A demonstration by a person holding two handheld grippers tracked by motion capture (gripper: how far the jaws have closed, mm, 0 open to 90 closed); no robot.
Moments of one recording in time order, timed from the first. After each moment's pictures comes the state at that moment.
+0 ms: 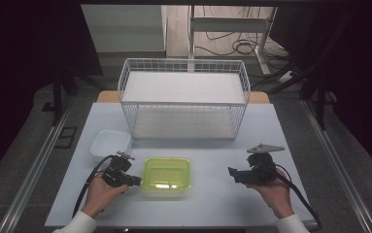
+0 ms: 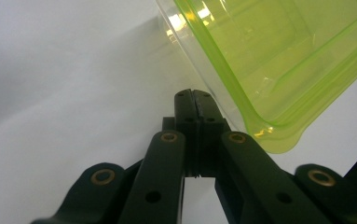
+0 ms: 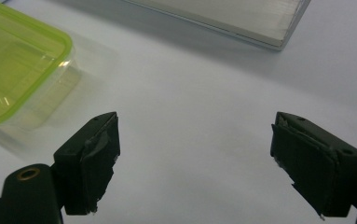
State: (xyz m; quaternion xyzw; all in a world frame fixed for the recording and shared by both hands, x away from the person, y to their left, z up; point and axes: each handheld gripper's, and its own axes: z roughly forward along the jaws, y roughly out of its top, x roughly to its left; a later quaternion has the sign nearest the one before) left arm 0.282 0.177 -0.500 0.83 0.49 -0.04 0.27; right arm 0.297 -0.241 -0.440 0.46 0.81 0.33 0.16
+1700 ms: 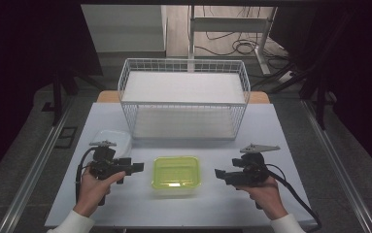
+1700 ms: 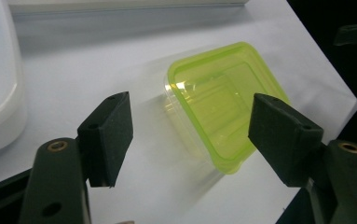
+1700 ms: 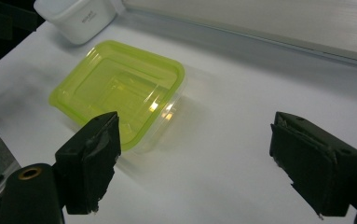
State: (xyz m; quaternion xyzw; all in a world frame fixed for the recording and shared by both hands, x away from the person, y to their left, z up) left arm 0.273 0.205 -0.460 0.73 0.53 -0.02 0.44; right arm 0.291 -0.219 -0.434 0.43 0.81 0.40 0.06
